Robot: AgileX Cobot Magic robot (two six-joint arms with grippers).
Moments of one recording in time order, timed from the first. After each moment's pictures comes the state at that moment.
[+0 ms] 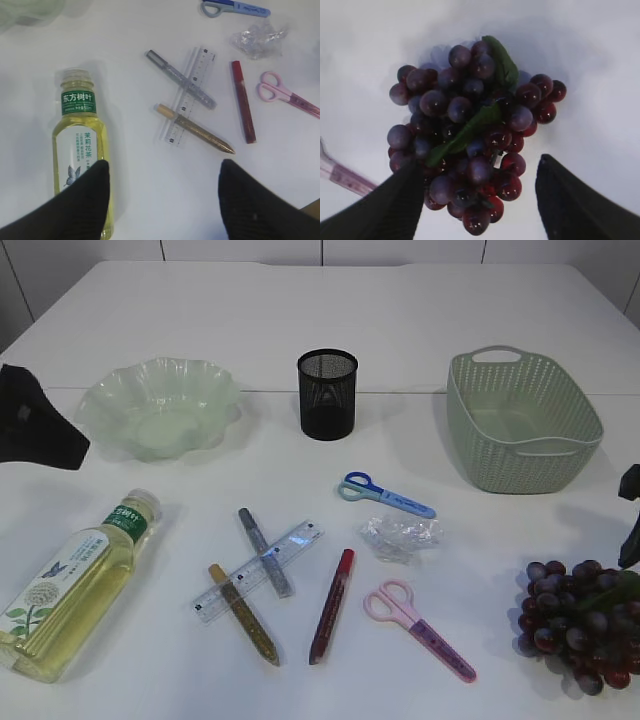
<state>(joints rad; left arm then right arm) -0.33 1.22 -1.00 -0.23 0.85 0.09 -0.04 1.38 -0.82 0.12 0.87 0.34</state>
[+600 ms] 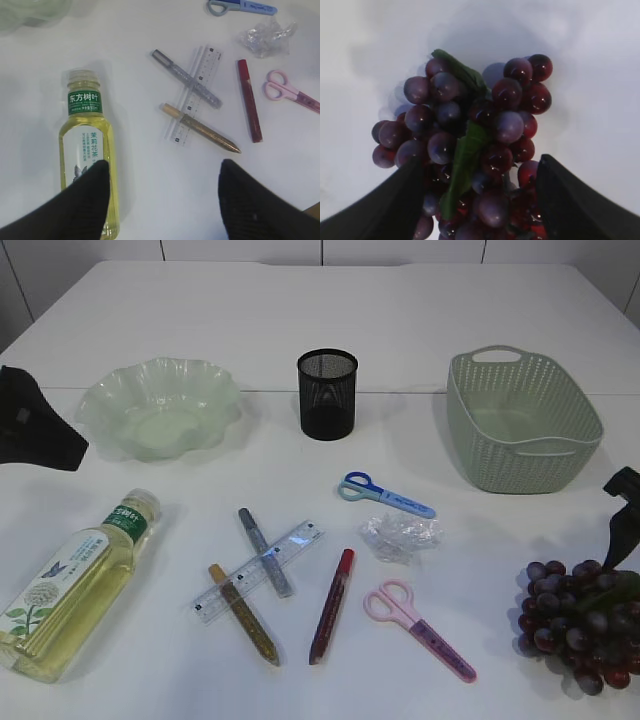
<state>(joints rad) -0.33 1.22 -1.00 -0.21 0.85 0.09 -0.04 1.52 -0.82 0.11 0.80 0.85</state>
